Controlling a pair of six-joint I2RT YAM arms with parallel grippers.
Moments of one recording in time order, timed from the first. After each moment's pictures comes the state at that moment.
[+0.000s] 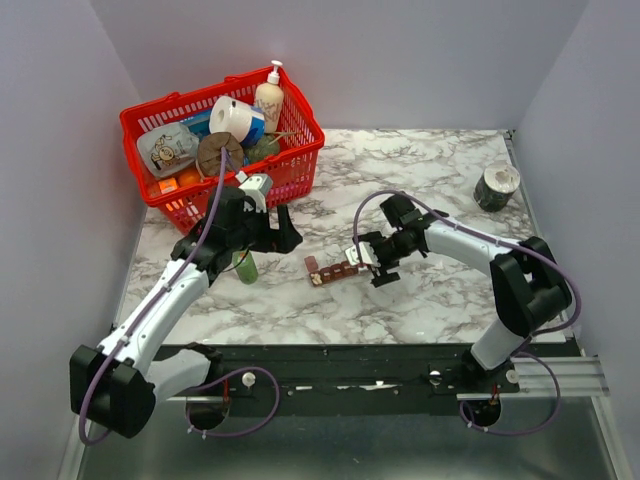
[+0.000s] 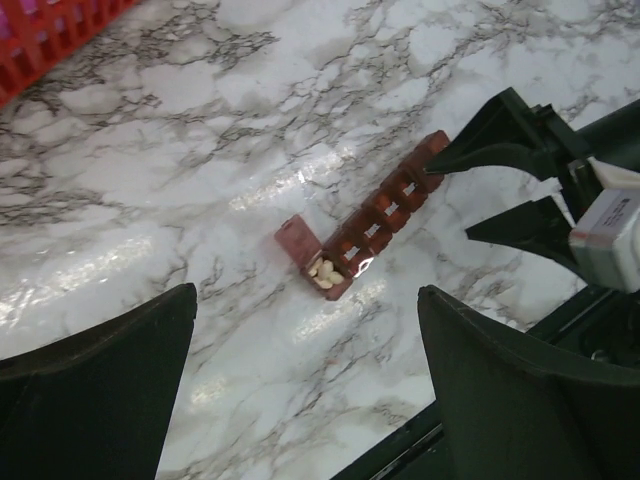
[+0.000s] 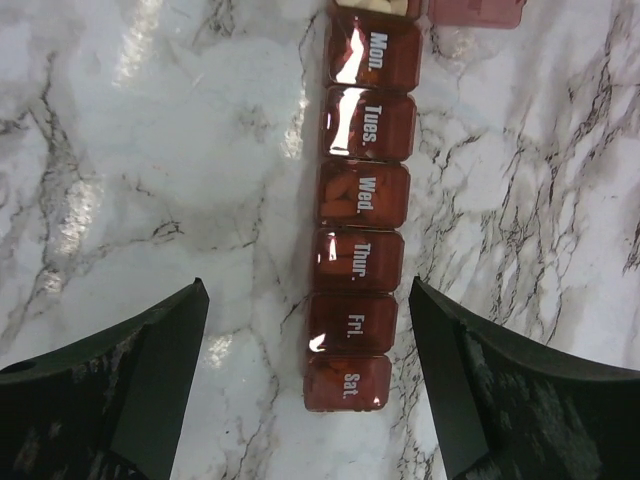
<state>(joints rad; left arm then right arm) -0.38 1.04 0.90 -0.41 0.30 -0.31 0.52 1.64 1.02 -0.60 -0.67 -1.47</state>
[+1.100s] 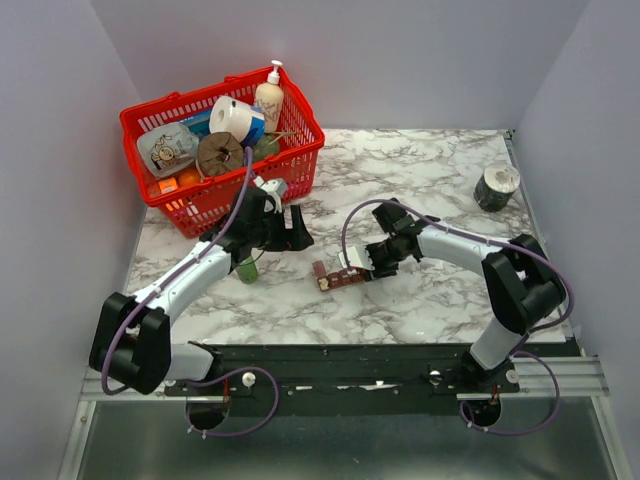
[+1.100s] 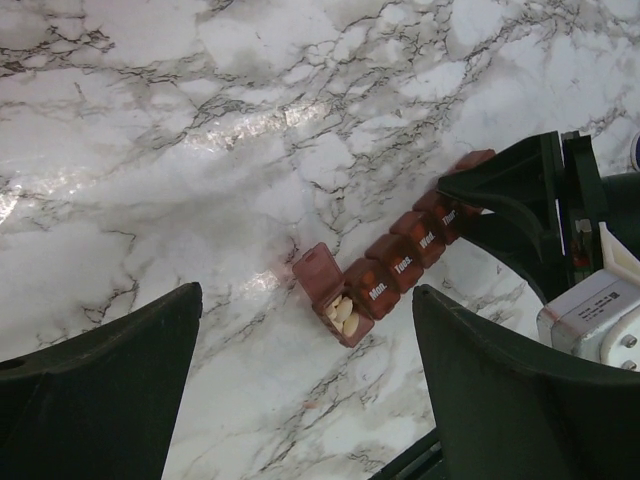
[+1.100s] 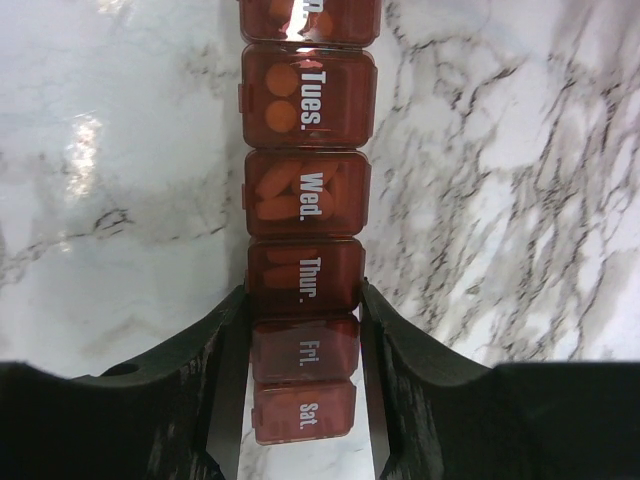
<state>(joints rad) -0.40 1.30 0.84 -0.22 0.30 -0.45 0.58 1.71 1.01 -0.52 -0.46 -1.36</state>
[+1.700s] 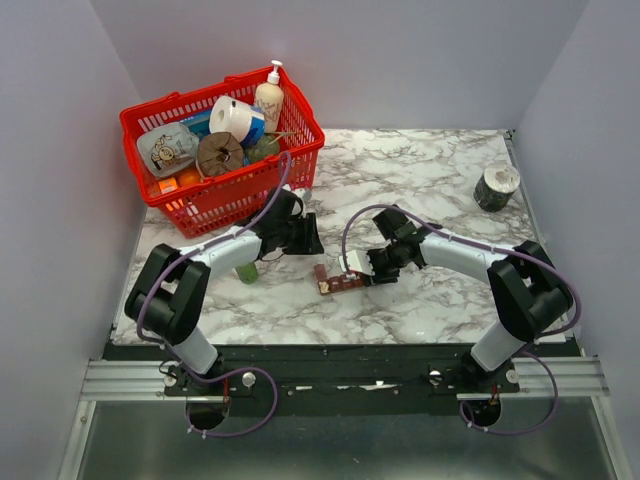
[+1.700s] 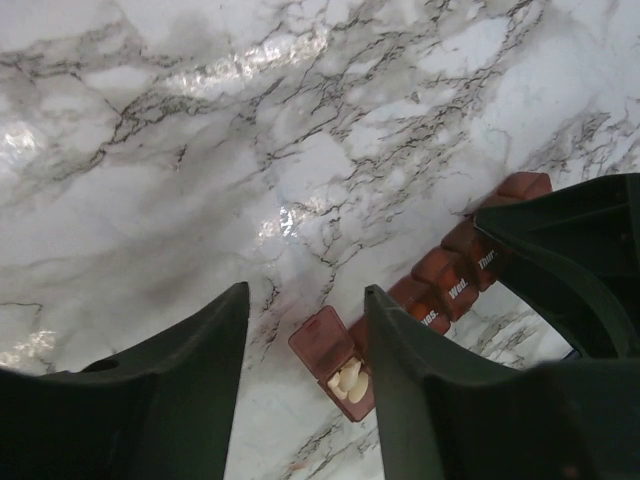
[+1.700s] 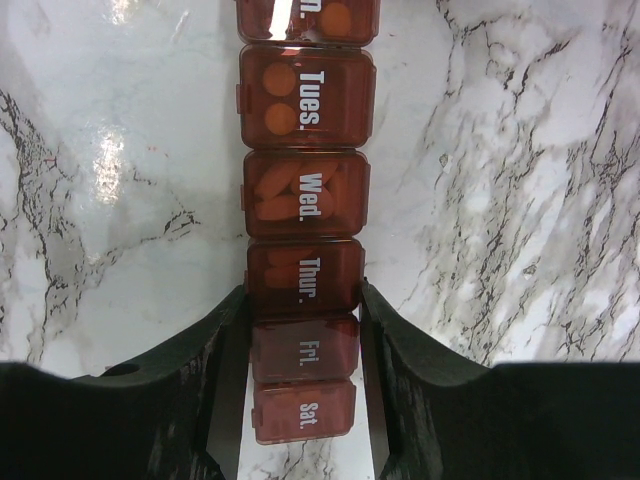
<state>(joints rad) -0.49 1.59 0.93 -0.13 0.30 -0.48 0.60 1.64 0.93 -0.49 -0.43 -1.25</state>
